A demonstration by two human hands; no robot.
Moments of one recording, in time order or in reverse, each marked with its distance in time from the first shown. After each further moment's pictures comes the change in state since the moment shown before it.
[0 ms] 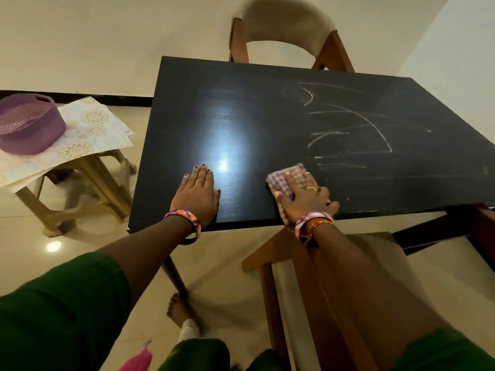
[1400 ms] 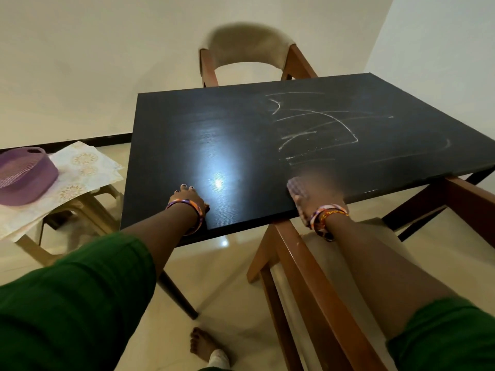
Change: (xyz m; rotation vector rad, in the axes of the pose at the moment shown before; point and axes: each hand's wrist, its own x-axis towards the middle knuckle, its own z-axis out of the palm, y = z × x) left_hand 0.022 0.034 -0.027 0.167 -0.279 -0.239; right_hand 0.022 0.087 0.015 -0.073 -0.030 0.017
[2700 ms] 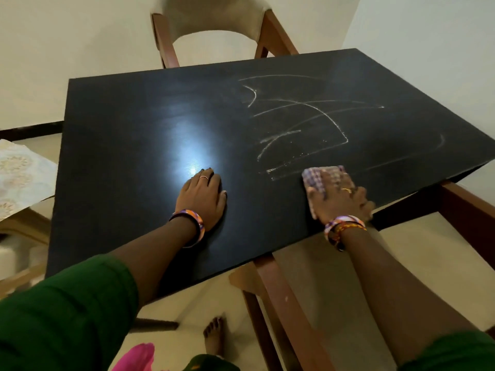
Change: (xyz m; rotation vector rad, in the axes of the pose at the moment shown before) left_hand 0.082 0.085 -0.008 -0.115 0.387 0.499; right_hand 0.052 0.042 -0.036 0.126 0.066 0.369
